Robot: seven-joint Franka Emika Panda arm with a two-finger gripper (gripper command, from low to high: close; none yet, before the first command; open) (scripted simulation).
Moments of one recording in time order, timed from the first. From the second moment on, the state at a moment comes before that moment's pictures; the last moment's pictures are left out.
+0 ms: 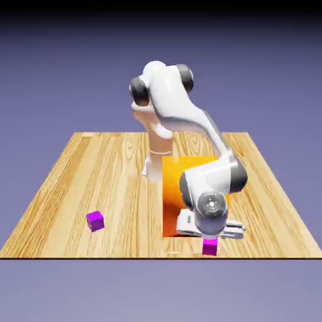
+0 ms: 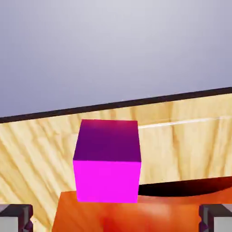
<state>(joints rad) -0.11 0.89 0.39 -1.45 -0.01 1.60 1.23</state>
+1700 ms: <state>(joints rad) -0.03 0.43 -0.19 -2.12 1.21 2.19 1.28</state>
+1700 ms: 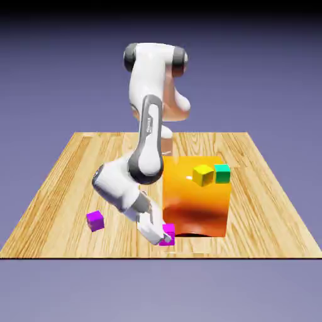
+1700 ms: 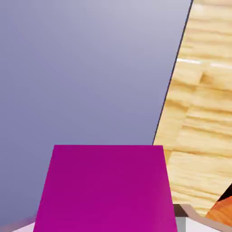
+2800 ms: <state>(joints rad) 0.02 0.32 -0.60 -2.56 2.32 2.52 1.30</state>
